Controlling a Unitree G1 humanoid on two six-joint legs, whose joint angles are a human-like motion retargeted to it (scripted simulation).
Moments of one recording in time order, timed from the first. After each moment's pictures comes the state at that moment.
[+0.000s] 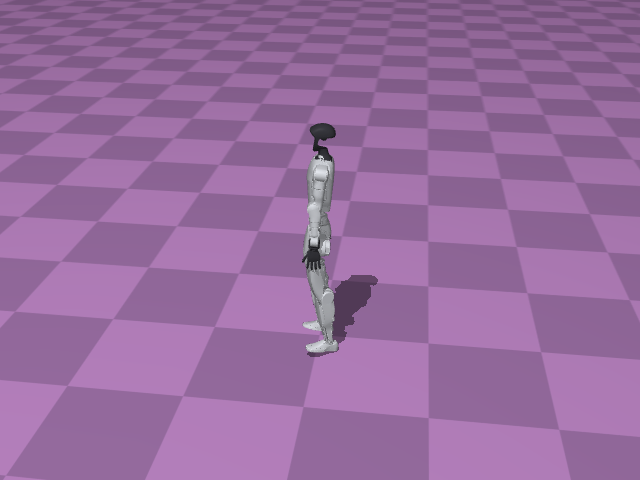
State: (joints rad) left arm -0.09 0.07 0.07 1.70 0.14 -0.05 0.04; right arm -0.03 -0.18 0.12 1.58 -0.67 0.06 0.32; waist -0.10 0.02 -0.09; left_leg 0.02 0.05 0.35 0.03 -0.31 -0.12; right_leg 0.01 -0.13 -0.51 0.03 0.02 0.05
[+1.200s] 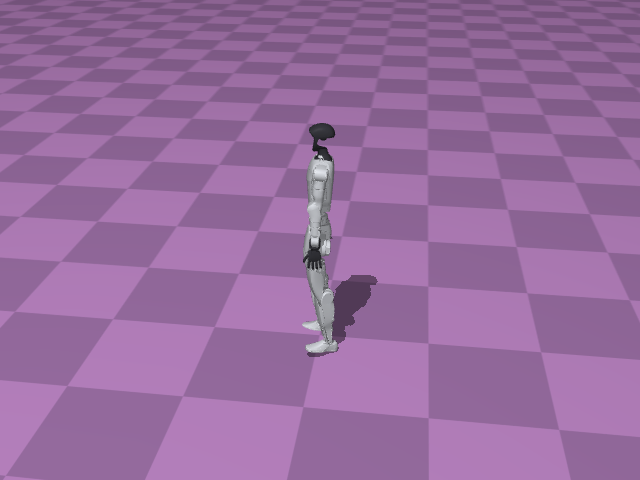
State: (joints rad) left arm -0.09 0.06 0.07 1.70 0.14 -0.05 0.03; right arm -0.03 -0.18 0.12 1.58 -0.68 0.06 0.32; waist -0.11 0.02 -0.08; left_leg 0.02 0.06 0.35 0.03 -0.31 -0.12; right_leg 0.00 -0.13 -0.50 0.03 0.02 0.05
